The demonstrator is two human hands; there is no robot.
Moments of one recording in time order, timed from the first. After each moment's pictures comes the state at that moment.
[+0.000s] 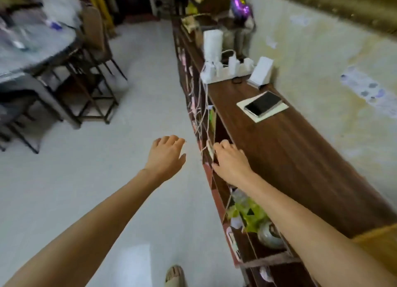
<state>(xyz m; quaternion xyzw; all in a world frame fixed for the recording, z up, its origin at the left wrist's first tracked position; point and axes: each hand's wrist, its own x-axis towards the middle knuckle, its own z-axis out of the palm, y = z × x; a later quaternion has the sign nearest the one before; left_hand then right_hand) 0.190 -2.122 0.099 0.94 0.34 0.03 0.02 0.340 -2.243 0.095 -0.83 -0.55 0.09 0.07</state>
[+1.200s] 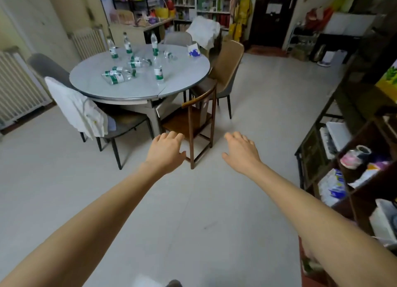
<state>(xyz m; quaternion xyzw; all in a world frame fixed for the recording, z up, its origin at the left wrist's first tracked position) 0.009 -1.320 0.146 0.78 0.62 0.05 0.01 0.221 -1.327 0.141 -0.67 -0.73 0.05 0.07</state>
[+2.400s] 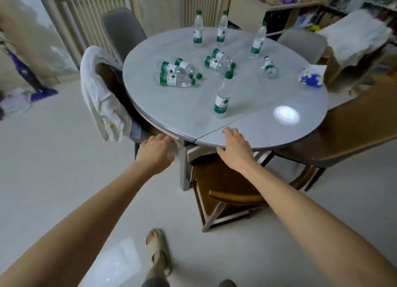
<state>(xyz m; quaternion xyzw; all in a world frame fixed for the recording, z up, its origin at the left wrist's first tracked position) -0.110 -0.707 0.052 0.49 0.86 0.04 0.09 0.065 -0.562 0.062 -0.41 -0.90 0.13 0.04</state>
